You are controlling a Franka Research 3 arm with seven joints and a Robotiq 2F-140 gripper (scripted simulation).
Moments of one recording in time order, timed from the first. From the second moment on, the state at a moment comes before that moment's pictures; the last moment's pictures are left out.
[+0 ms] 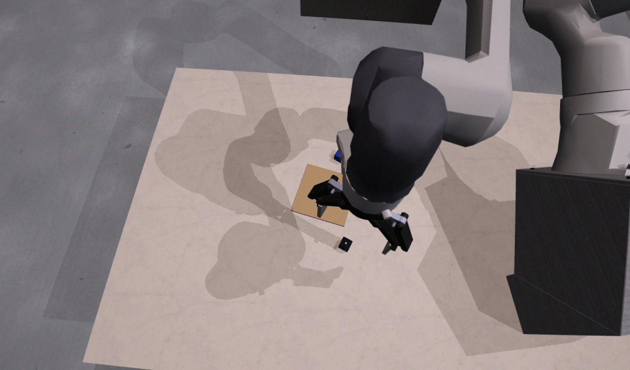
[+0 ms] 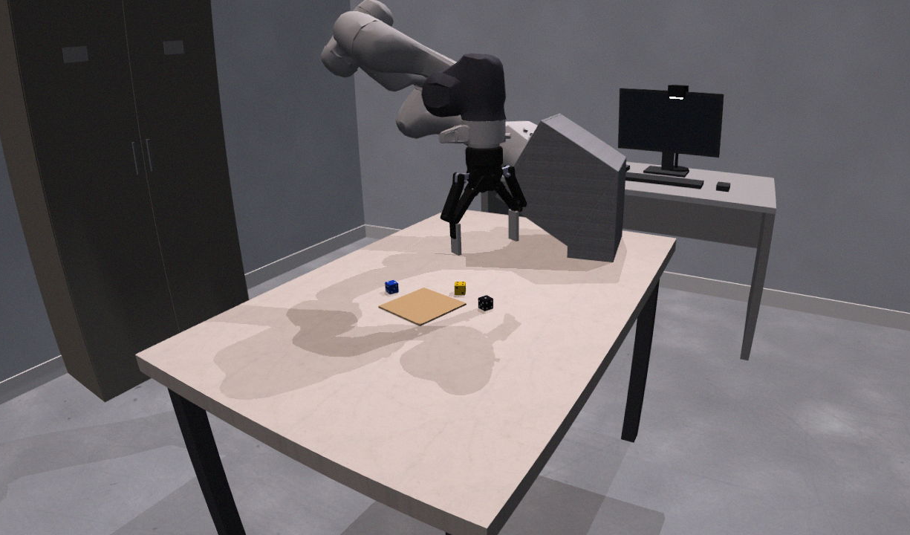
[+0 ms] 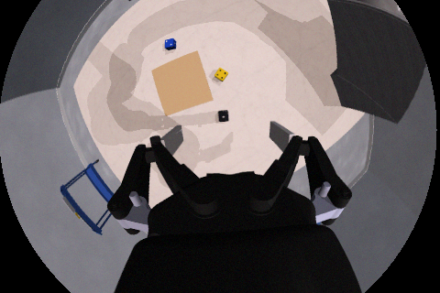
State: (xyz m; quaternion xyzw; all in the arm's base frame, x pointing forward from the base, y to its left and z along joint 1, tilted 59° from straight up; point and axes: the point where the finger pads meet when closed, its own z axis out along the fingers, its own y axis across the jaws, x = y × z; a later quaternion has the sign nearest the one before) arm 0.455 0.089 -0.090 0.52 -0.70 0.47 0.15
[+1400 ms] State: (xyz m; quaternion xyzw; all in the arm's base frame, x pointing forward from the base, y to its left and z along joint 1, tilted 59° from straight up) arm 0.456 0.087 -0.092 0.60 -0.63 0.45 0.20
